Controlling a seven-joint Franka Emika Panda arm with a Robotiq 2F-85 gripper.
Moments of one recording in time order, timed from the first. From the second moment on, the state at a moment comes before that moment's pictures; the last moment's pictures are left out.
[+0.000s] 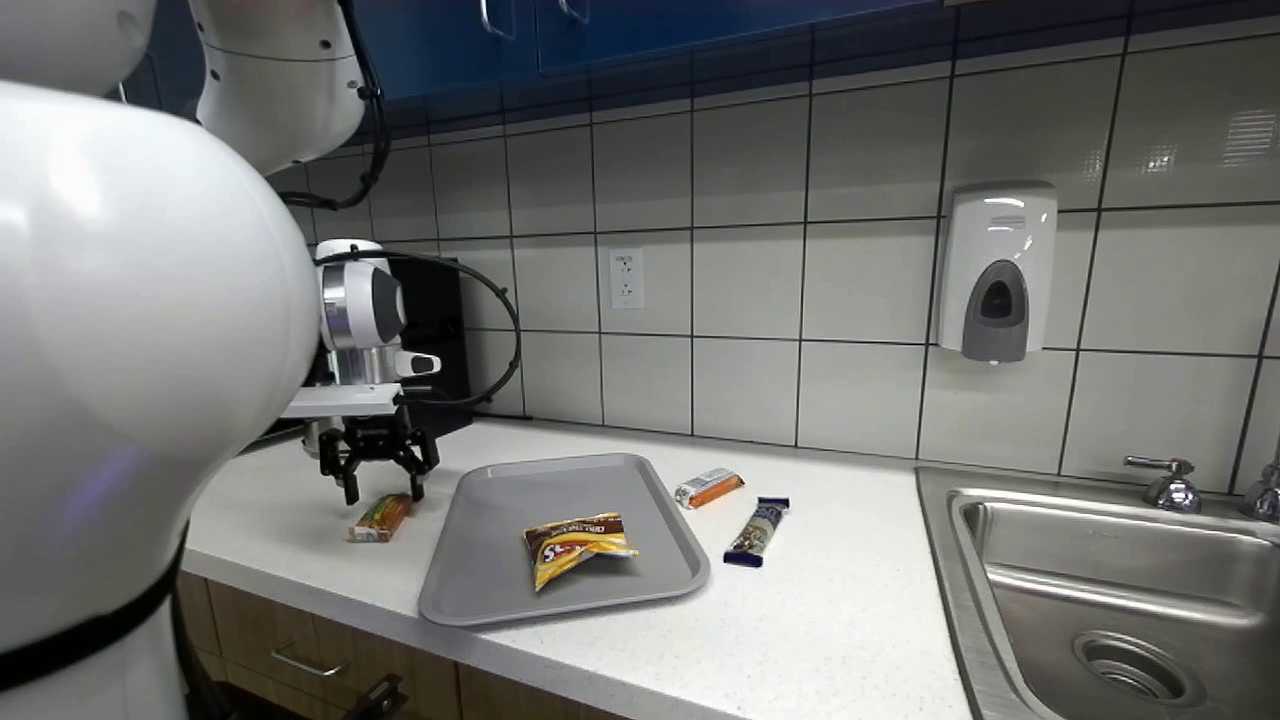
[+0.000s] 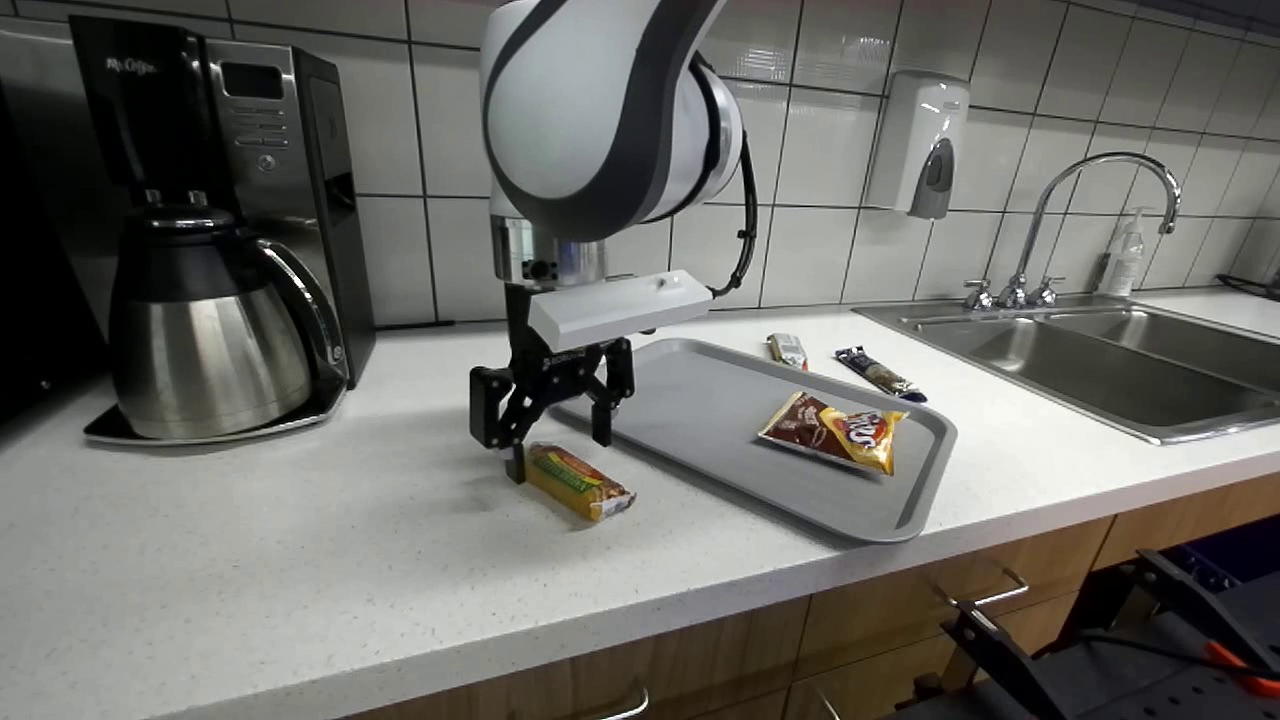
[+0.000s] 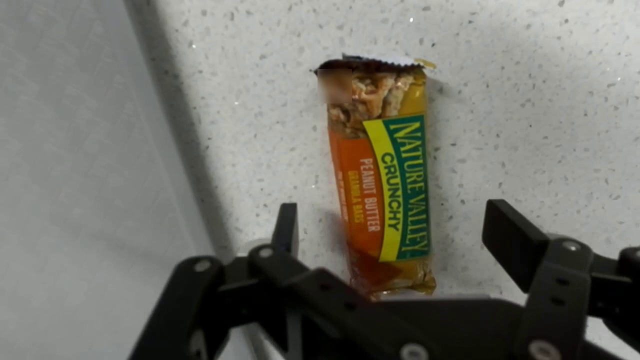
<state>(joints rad) 0.45 0.42 0.18 -2.20 -0.19 2.58 0.32</state>
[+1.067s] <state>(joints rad) 0.42 0.30 0.15 -2.22 -0.19 2.58 0.32</state>
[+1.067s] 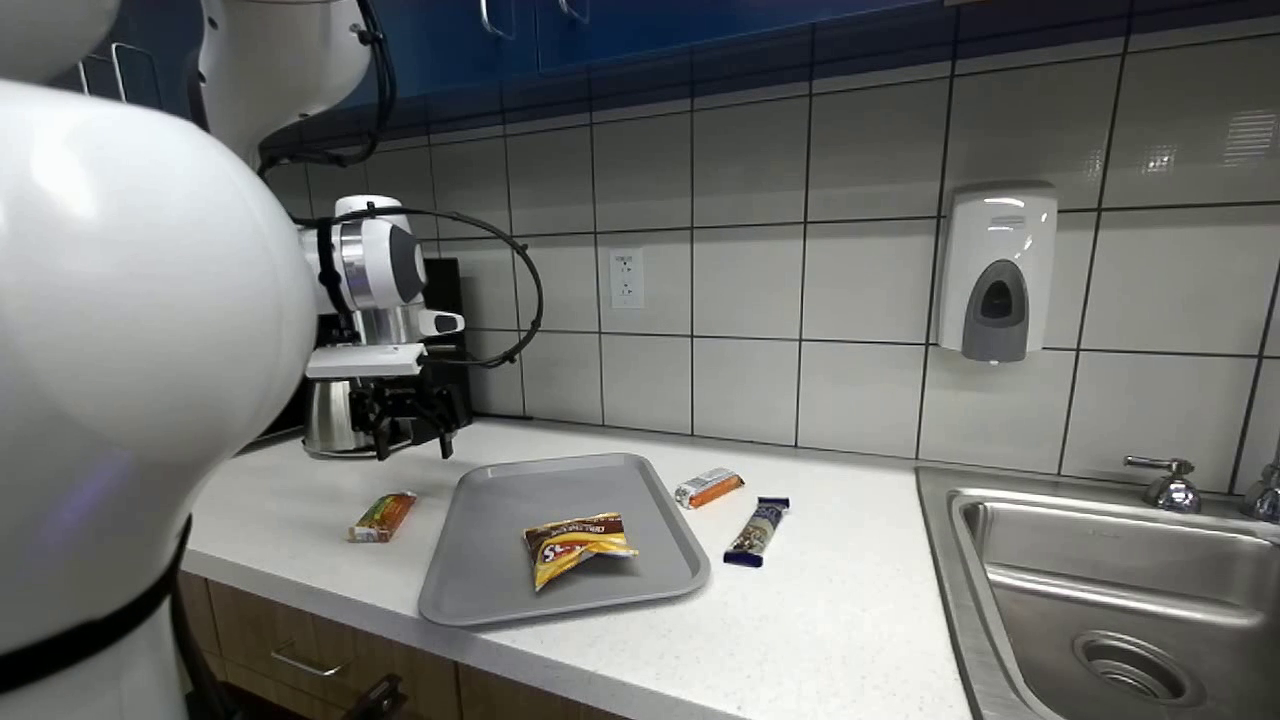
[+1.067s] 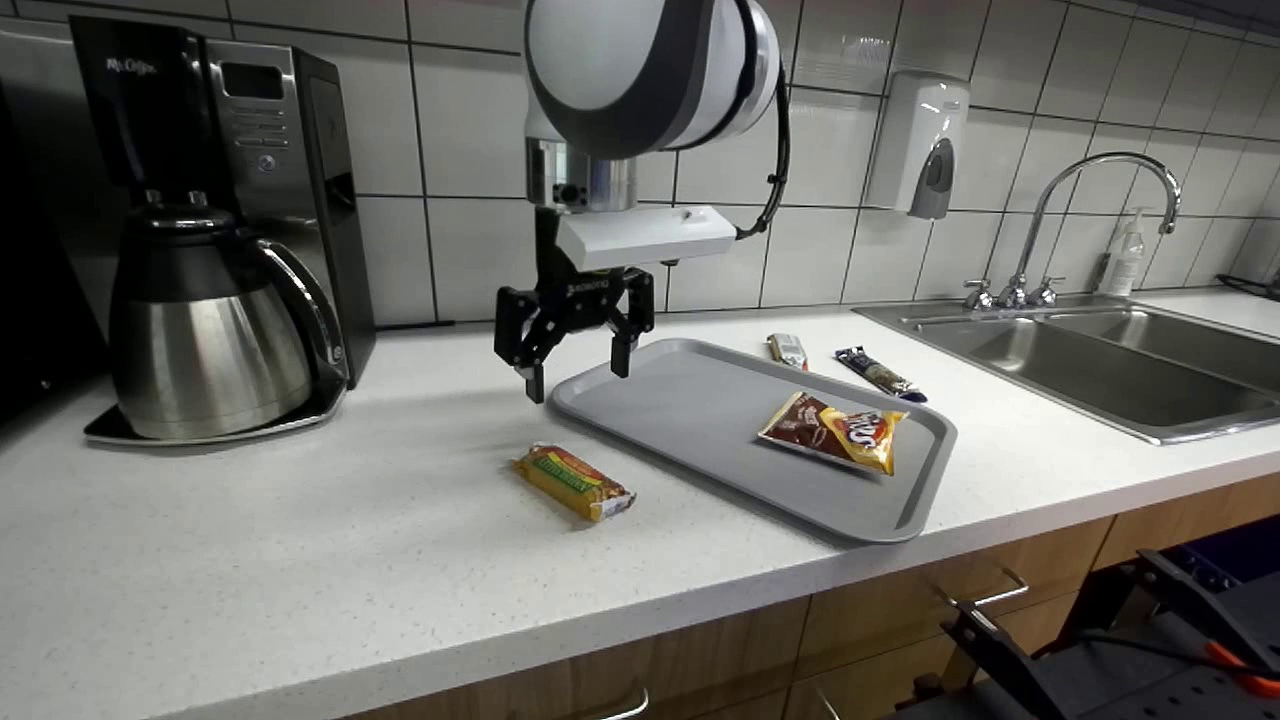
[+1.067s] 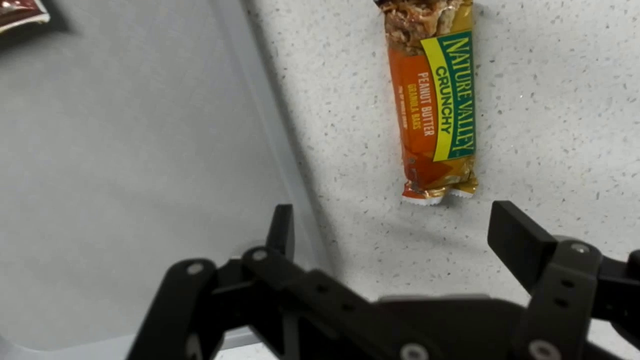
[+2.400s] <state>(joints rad) 0.26 -0.07 0.15 -2.53 -0.18 2.59 0.30</state>
